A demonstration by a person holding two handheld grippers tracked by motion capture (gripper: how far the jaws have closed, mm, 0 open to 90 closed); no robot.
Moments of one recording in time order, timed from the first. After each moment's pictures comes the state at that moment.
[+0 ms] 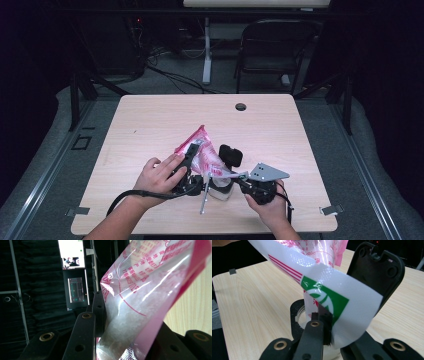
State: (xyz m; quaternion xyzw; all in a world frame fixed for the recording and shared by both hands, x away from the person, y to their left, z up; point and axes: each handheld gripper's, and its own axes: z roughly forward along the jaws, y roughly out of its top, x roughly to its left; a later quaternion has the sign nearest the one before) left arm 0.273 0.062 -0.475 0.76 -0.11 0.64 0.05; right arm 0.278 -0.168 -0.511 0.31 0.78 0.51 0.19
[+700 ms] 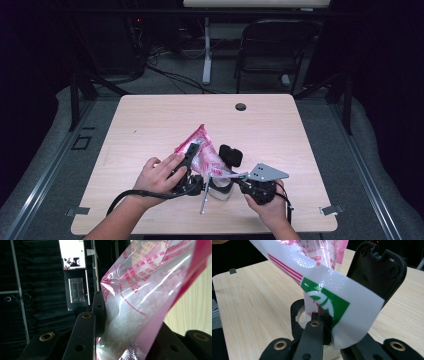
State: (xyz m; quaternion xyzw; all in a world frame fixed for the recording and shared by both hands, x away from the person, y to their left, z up) left arm 0.273 0.062 -0.473 0.76 -0.11 0.64 0.06; right arm 0.278 -0.167 -0.512 0.31 0.78 0.51 0.19
